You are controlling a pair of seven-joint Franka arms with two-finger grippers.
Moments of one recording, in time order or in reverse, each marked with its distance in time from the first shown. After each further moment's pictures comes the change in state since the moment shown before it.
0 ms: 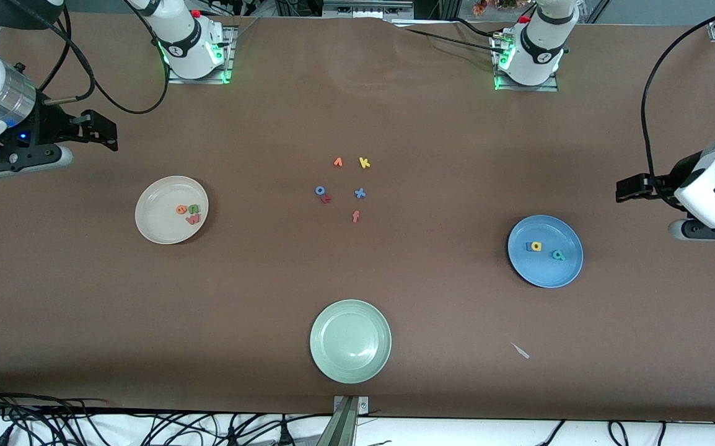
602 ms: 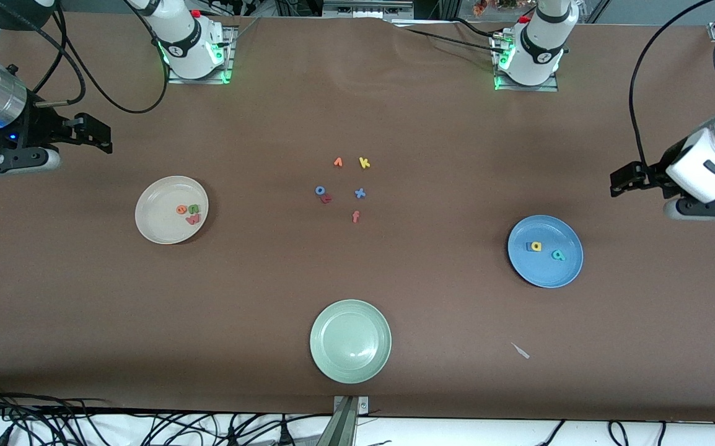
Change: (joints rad) left arm -0.289 -0.290 0.418 -0.392 -0.146 0.315 0.110; right arm -0.009 0.000 -0.003 0.000 0.010 0.005 0.047
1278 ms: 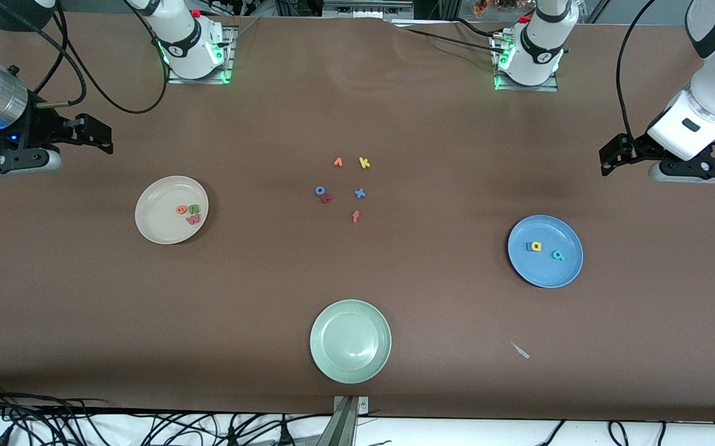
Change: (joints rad) left arm -0.110 -0.152 0.093 -0.193 -0.001 0.093 0.000; right arm 0.000 0.001 0.000 -0.001 0.000 0.000 0.002
